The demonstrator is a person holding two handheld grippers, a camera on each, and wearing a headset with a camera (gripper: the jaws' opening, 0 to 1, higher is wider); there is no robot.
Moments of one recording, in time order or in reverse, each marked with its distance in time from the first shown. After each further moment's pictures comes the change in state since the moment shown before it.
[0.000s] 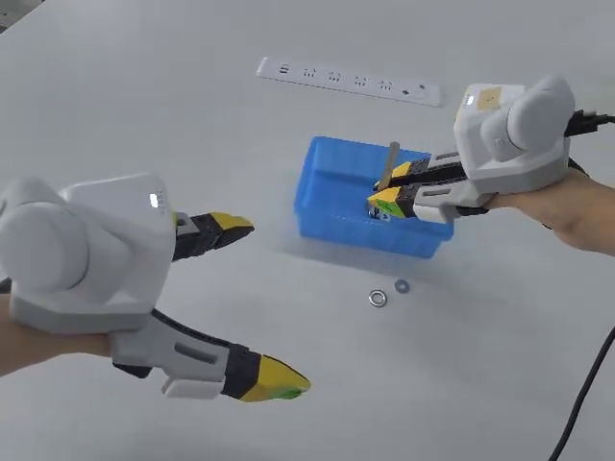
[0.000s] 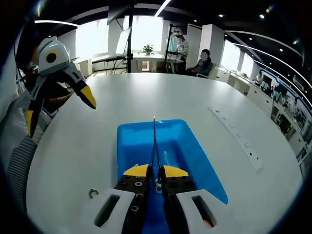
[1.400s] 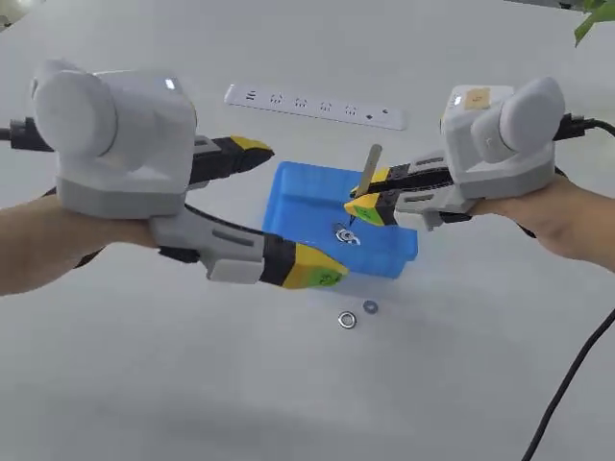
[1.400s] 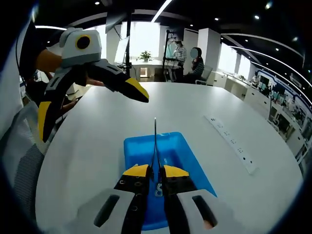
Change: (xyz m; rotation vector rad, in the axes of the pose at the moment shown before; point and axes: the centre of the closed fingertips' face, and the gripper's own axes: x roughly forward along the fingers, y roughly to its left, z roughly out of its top) left arm 0.035 0.062 0.105 0.019 -0.203 0.015; right arm -0.029 0.004 0.026 0.022 -0.054 -0.003
